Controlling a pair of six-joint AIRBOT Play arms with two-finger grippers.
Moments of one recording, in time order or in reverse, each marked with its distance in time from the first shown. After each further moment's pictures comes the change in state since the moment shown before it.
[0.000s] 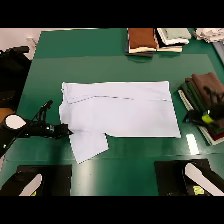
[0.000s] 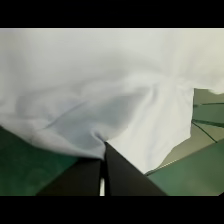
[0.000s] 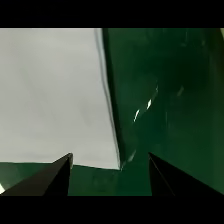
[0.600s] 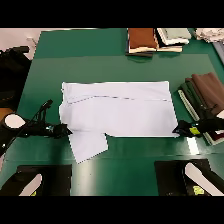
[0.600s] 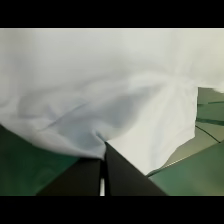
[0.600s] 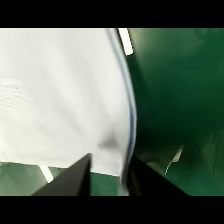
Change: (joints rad) left arm 0.000 0.000 0.012 0.026 -0.006 0.008; right arm 0.004 0.010 -0.233 0.163 -0.135 -0.085
